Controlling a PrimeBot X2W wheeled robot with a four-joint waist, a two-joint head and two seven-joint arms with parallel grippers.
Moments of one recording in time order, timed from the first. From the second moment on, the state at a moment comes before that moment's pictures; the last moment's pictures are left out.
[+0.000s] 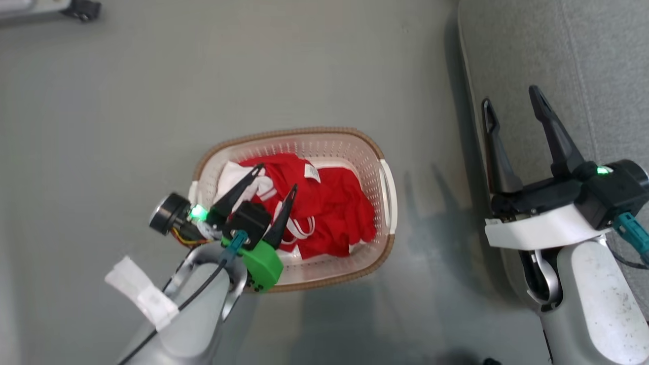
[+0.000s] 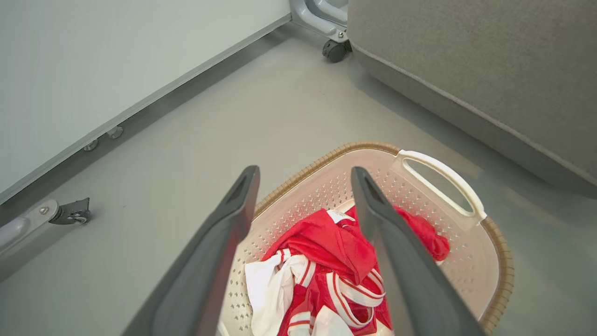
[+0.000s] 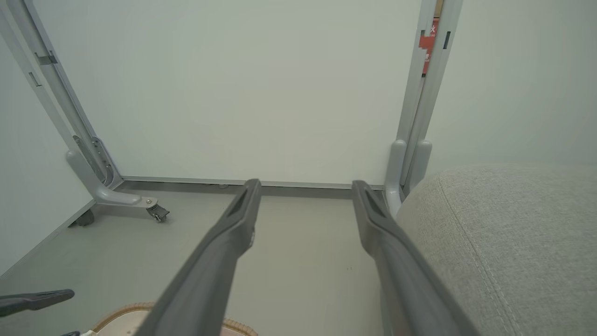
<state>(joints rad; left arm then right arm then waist) -0.49 0.11 -0.46 0.59 0.07 -0.11 -0.26 -0.31 -0.07 0.06 -0.05 0.12 0.13 -0.26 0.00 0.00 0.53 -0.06</state>
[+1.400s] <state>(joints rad) -1.04 0.14 -0.72 1.25 -0.02 -0.13 -0.24 -0.48 -0.05 0.13 -0.10 0.20 0.13 -0.26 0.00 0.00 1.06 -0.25</state>
